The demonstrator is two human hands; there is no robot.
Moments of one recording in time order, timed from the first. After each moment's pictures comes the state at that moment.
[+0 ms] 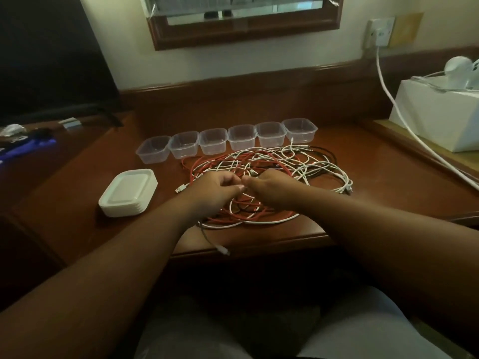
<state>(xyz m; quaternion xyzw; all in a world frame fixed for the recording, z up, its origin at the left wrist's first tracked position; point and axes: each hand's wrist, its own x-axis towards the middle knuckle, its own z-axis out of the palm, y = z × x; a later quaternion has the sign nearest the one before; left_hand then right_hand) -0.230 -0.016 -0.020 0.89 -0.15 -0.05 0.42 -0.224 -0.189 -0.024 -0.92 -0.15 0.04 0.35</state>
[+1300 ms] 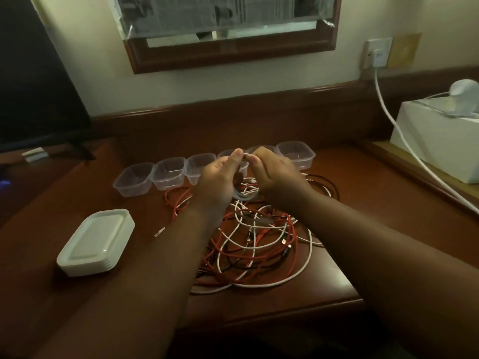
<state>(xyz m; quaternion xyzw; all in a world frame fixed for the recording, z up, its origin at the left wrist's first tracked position) -0.135 -0.078 0.016 0.73 -0.11 0.04 0.67 -0.132 -0.220 0.010 -0.87 -0.20 -0.20 0.39</state>
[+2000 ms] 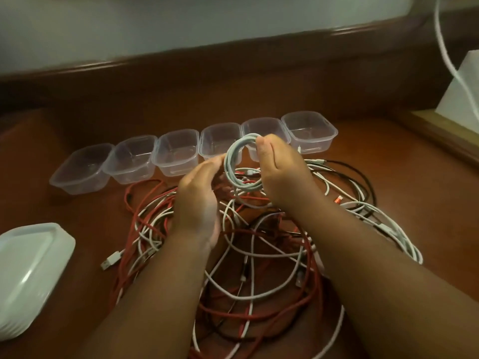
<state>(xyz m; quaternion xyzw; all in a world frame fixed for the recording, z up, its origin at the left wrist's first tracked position) -0.033 -0.092 -0.061 0.61 -0.02 0.05 0.79 -0.014 -0.231 -0.061 -0.84 -0.11 -0.20 0.49</state>
